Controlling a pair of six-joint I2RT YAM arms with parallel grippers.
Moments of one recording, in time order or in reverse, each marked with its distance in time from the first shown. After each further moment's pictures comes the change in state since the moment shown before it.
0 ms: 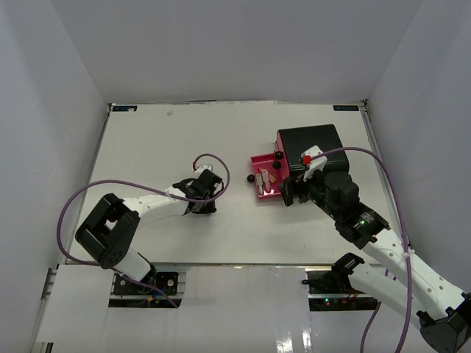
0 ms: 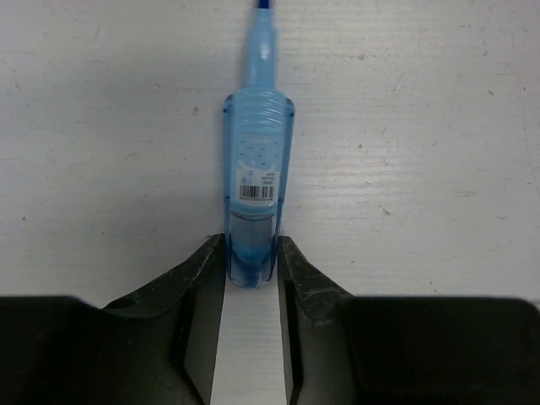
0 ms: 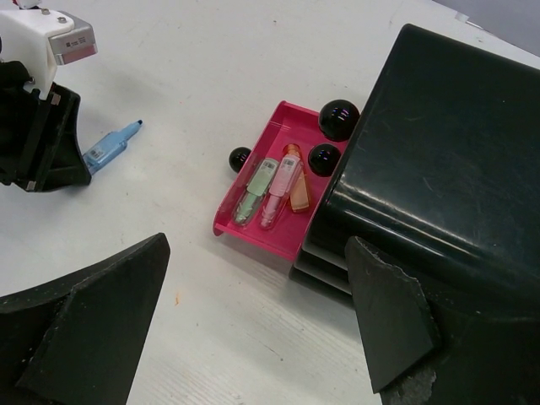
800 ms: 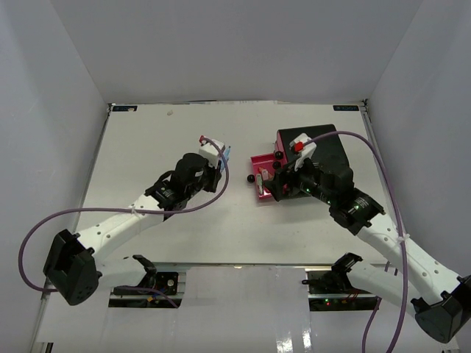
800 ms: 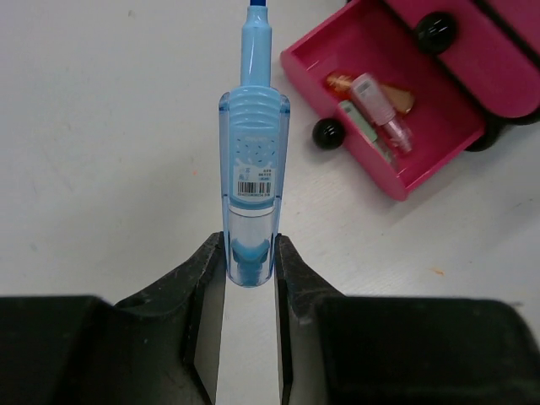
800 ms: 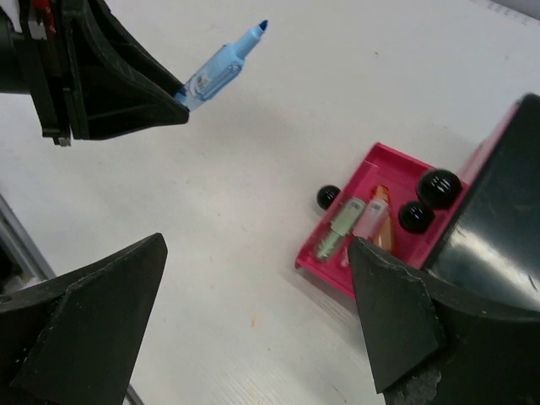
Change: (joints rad) left arm 0.000 -0.309 0.052 0.211 0.107 0.521; right arm 0.000 0.131 0.130 -0.001 -0.202 0.068
